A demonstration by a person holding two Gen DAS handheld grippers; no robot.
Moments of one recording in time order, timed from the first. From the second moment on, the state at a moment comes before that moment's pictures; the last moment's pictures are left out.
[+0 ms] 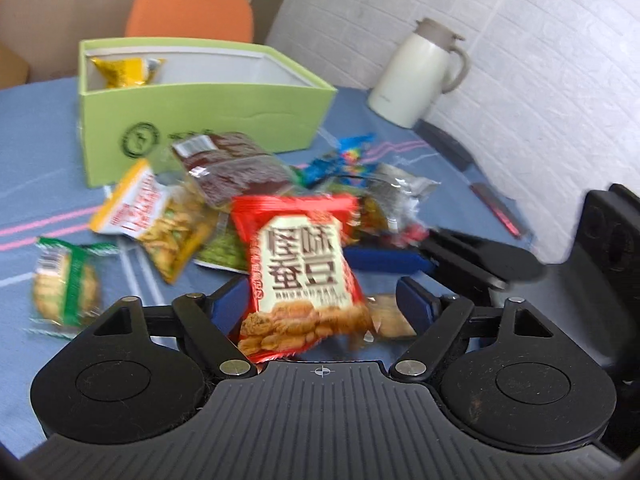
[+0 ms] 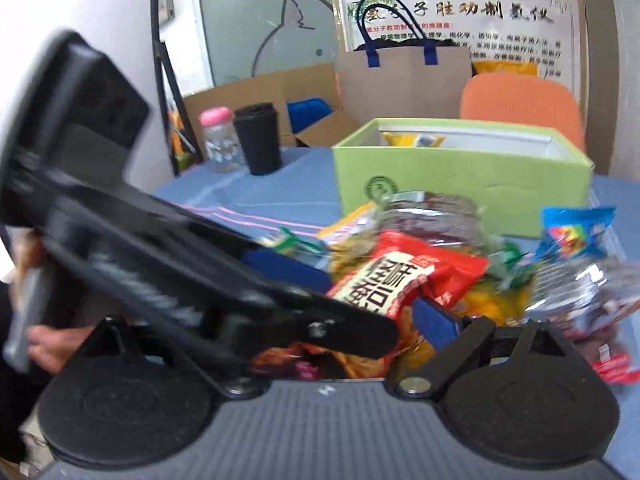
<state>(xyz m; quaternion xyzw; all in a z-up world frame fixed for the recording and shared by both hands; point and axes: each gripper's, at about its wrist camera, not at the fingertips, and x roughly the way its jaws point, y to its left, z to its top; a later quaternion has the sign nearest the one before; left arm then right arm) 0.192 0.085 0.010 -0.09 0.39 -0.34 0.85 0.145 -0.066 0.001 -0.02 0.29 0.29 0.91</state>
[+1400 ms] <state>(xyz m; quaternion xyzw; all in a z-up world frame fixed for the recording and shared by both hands) 0.312 0.084 0.101 -0.17 0.35 -0.28 0.88 0.256 -0.052 0.079 -0.14 0.19 0.25 0.94</state>
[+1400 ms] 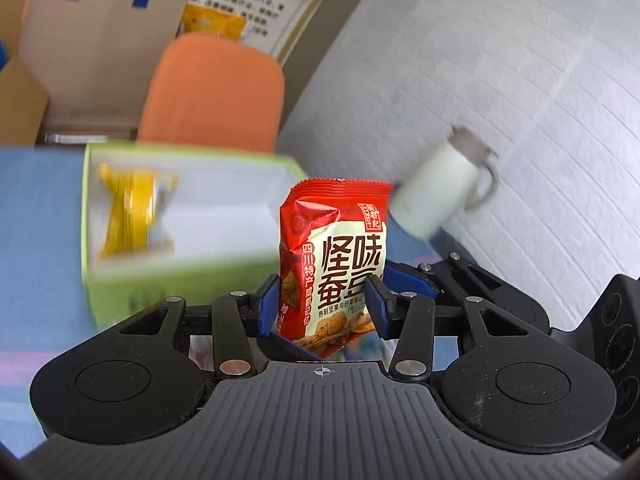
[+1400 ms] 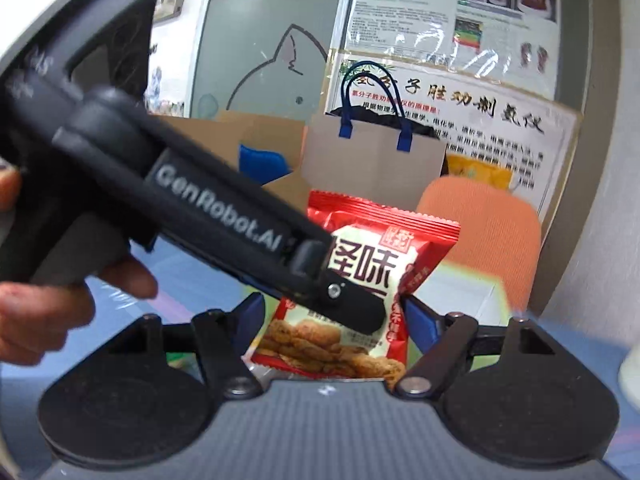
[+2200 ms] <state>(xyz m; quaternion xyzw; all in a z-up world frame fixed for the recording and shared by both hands) 0.341 0.123 0.074 -0.15 0.33 -0.21 0.91 0.290 -0.097 0.071 -0.01 0.24 0.29 0.93</state>
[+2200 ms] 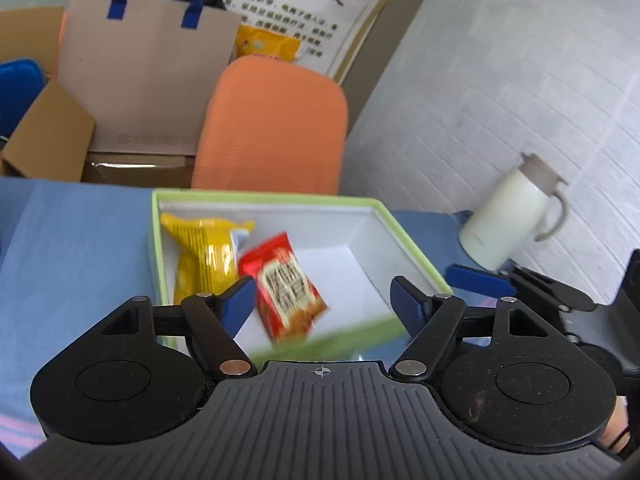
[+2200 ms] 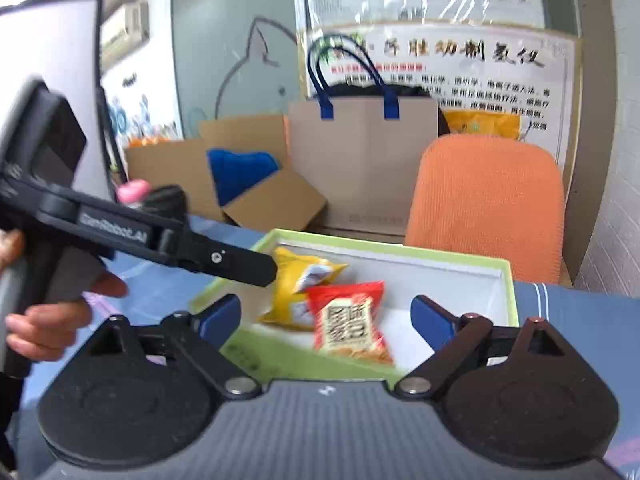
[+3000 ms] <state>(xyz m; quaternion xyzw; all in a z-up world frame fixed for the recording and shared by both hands) 0.186 0.146 -0.018 -0.18 0.42 -0.20 0.87 0.124 -0.031 -0.027 0.05 0.37 0.37 0.85</state>
